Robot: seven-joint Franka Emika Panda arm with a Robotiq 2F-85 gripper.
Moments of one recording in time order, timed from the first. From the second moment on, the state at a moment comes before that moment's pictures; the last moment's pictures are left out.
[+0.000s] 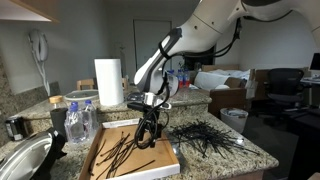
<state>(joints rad) 0.22 0.41 0.15 -2.05 0.46 2.30 1.38</state>
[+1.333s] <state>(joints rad) 0.16 0.41 0.12 -2.06 0.48 2.30 1.38</state>
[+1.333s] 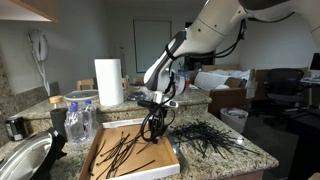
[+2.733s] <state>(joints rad) 0.14 0.03 0.05 -2.43 0.49 2.44 1.56</state>
